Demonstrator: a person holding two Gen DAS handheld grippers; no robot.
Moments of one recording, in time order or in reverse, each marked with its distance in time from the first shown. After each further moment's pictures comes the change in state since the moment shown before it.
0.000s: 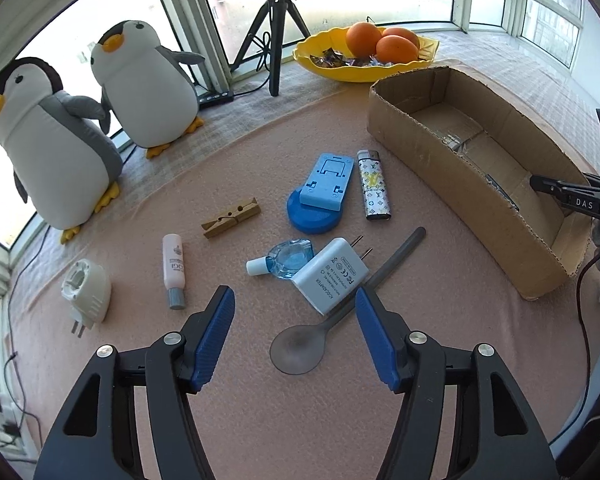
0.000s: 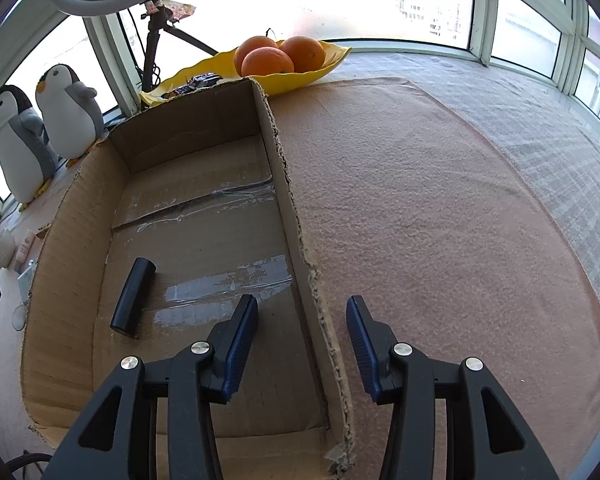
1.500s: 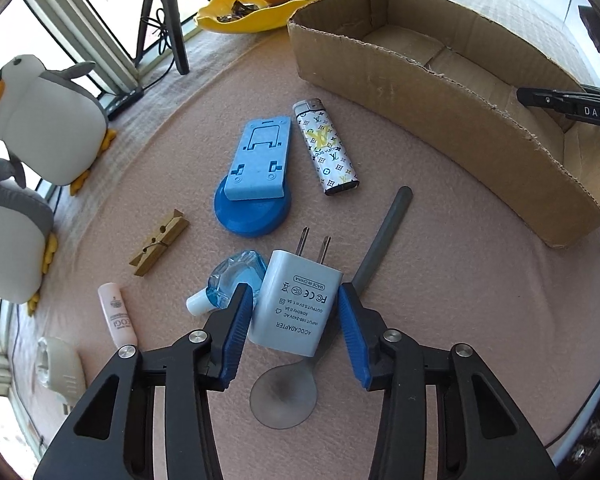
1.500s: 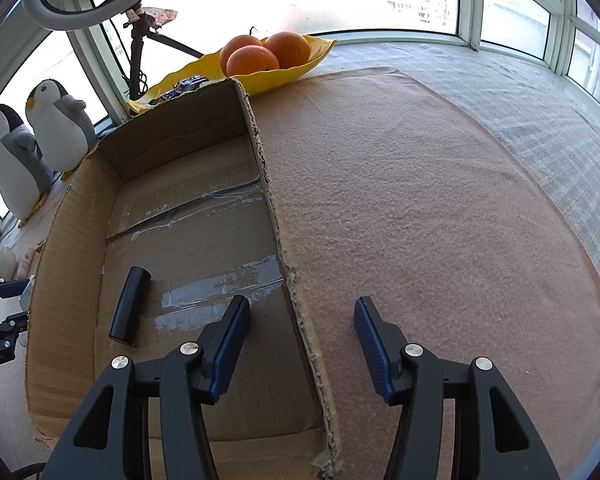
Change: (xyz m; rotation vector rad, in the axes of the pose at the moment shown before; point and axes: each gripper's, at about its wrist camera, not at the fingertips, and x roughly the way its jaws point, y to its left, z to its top) left arm 0.059 -0.026 0.016 0.265 0.154 -0.095; right arm 0.002 -0.008 -0.001 0.061 0.016 0.014
